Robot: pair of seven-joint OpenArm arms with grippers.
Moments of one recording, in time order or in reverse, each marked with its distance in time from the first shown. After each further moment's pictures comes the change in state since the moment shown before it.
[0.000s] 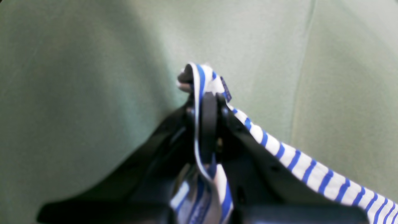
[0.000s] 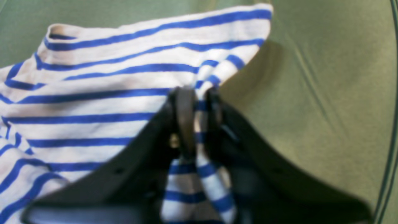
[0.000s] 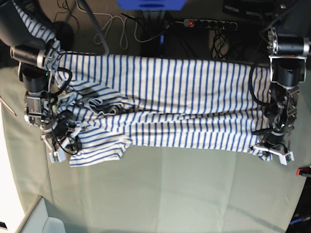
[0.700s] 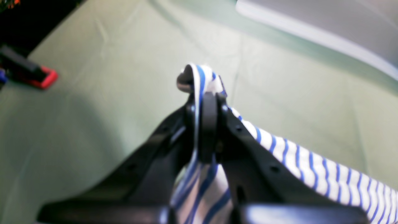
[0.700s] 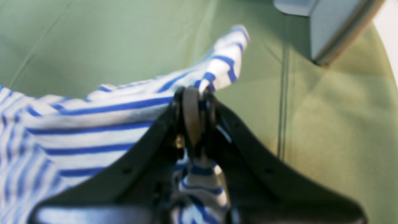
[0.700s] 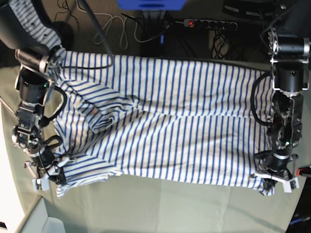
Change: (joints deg) left arm -0.3 0.0 -0.2 17.2 -0.2 0.1 0.9; right arm 1.9 -3.1 9.1 18.7 -1.5 0.3 -3.0
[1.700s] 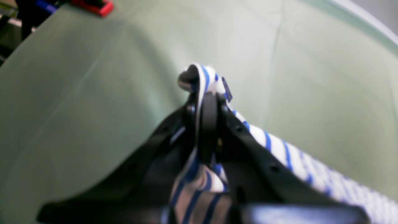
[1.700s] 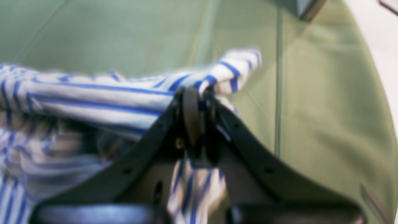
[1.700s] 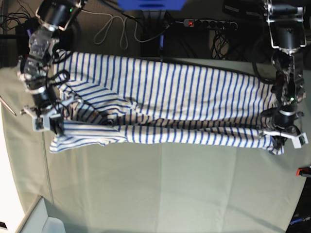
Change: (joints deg) left arm 19.8 0.3 -10.2 10.3 -0.4 -0.1 -0.5; right arm -33.2 -11.1 5.5 37.1 0.5 3.5 0.8
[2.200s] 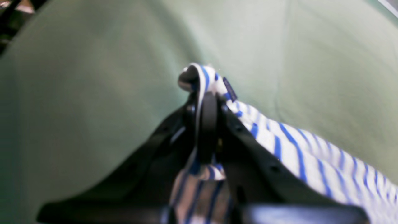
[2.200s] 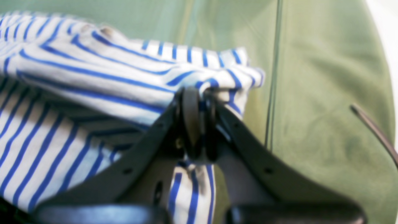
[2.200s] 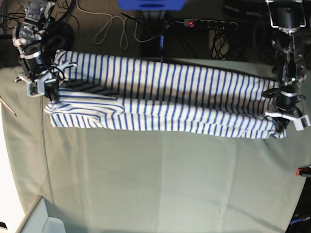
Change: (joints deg) left arm 9.0 0.2 -3.5 7.8 0.0 -0.1 0.7; right arm -14.6 1.4 -0.4 8.5 7.3 0.2 -0.4
